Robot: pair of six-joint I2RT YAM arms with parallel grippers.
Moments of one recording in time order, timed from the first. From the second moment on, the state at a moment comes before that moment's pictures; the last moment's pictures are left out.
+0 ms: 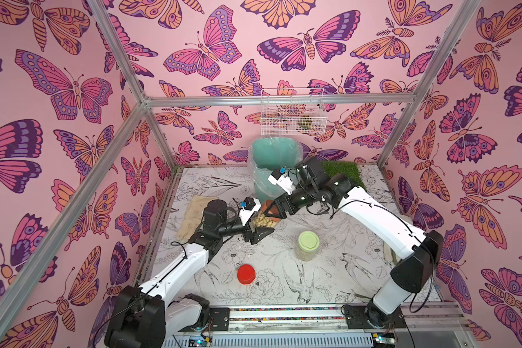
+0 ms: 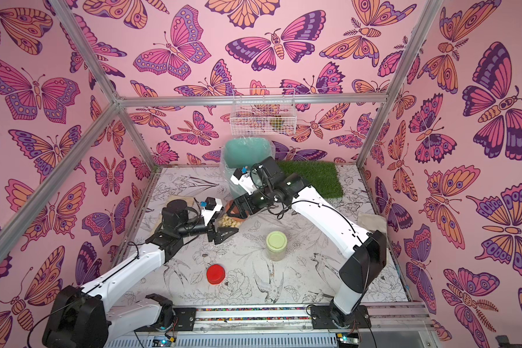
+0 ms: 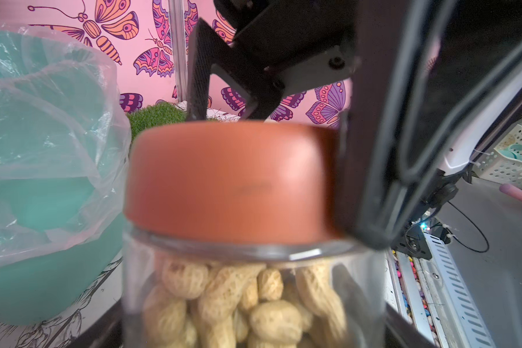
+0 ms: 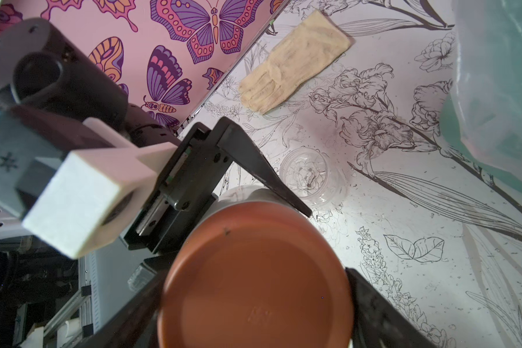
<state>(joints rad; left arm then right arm) -0.35 1.16 0.65 0.20 0.90 0.15 0.71 1.68 1.72 -0.87 -0.59 0.11</state>
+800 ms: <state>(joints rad) -0.35 1.17 0.66 0.20 0.99 0.15 0.67 1.62 1.66 -0.83 -0.73 -0.15</state>
